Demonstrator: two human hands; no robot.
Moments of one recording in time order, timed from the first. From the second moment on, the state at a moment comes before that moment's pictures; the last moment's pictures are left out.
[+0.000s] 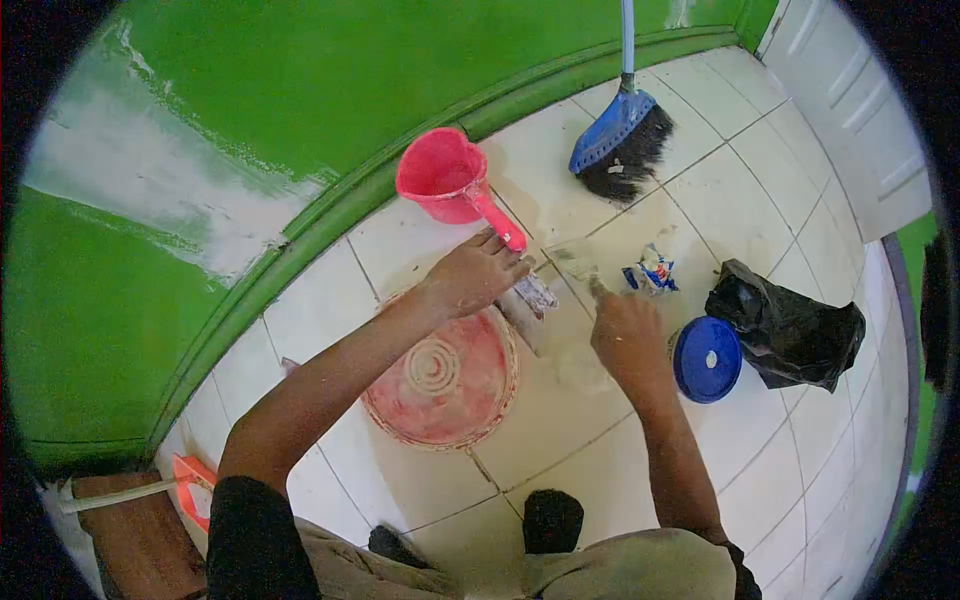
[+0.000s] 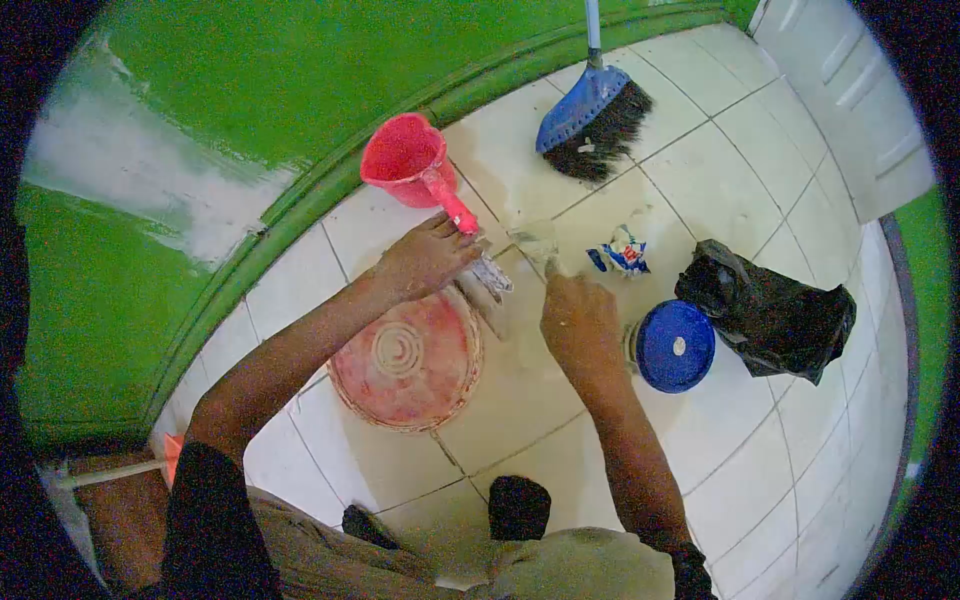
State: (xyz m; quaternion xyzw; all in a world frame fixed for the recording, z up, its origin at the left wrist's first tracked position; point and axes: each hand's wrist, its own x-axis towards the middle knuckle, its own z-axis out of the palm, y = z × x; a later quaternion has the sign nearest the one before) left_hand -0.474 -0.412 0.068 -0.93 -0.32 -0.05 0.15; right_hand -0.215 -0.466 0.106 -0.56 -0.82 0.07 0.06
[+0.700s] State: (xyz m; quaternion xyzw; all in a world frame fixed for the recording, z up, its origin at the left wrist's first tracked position) left_hand -0.485 -0.446 0.151 -0.95 -0.31 0.04 0.09; right_hand -0.244 -0.379 0.080 -0.54 -0.84 0.06 0.04
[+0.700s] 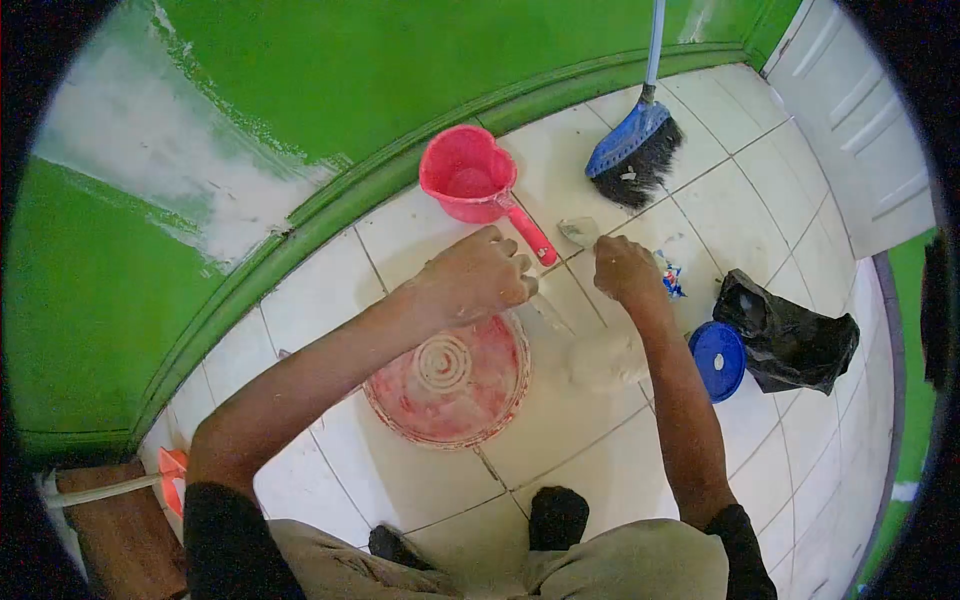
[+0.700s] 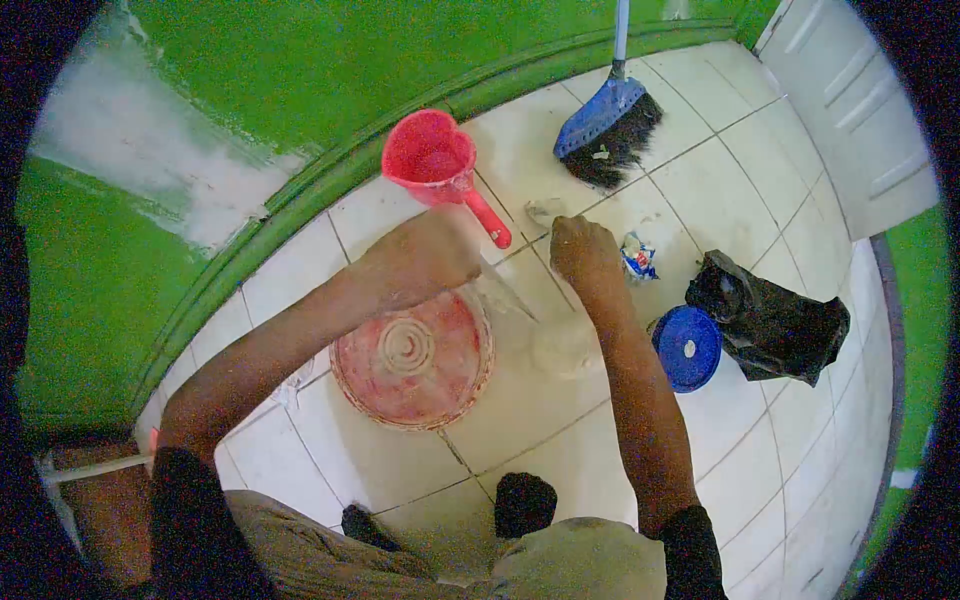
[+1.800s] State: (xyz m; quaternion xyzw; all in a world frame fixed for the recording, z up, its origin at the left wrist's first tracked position) left_hand -0.639 -0.760 0.029 -0.06 -0.45 -0.74 -0.50; right_hand -0.283 -0.578 0.069 -0.42 -0.44 0.79 0.10
